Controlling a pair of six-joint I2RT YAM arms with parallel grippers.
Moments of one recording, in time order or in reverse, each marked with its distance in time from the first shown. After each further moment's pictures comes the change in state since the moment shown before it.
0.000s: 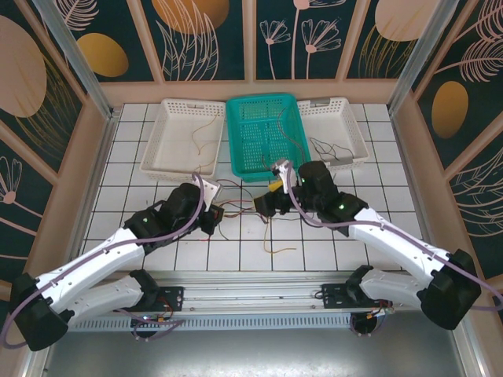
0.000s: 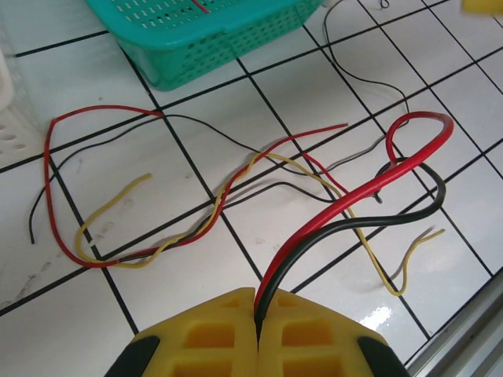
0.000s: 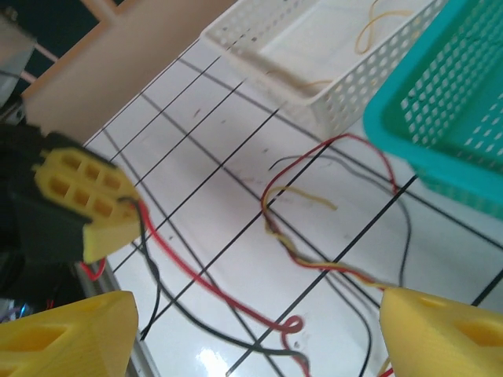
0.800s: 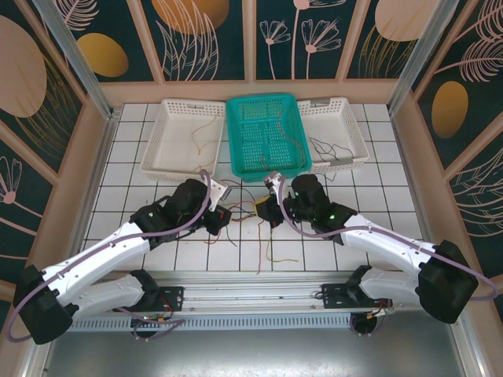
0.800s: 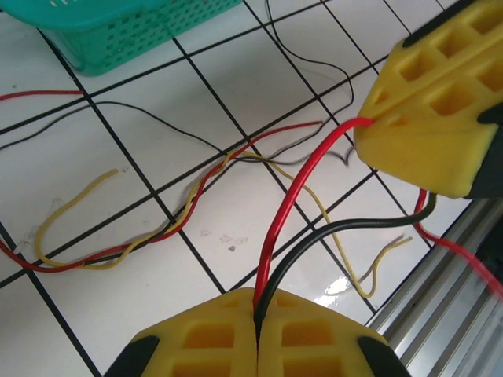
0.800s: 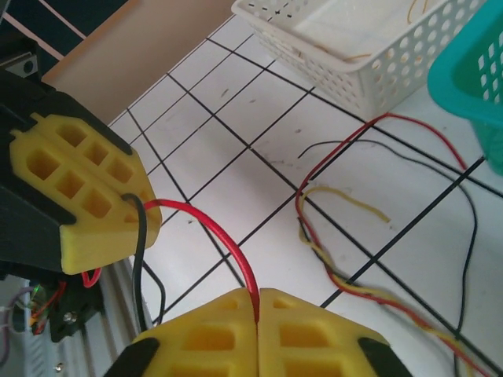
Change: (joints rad) left arm 0.001 0.058 0.041 0.001 0.135 0.000; right arm 0.045 0.050 -0.120 0.207 -0.033 0.036
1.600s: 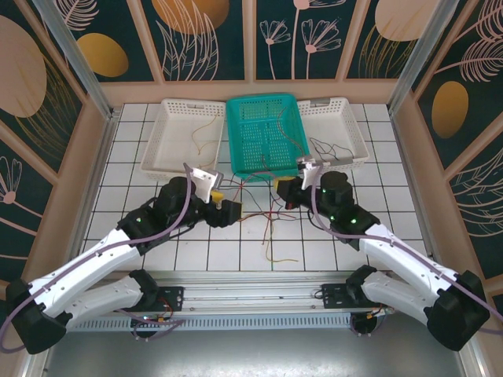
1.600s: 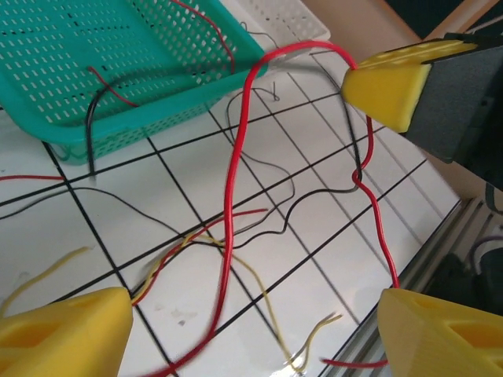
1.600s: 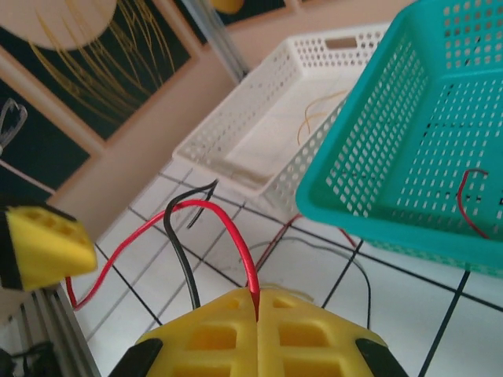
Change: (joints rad) left arm 0.000 -0.096 -0.004 0.156 0.002 -0.140; right arm -0.153 -0.206 -0.053 0.079 0.136 0.171
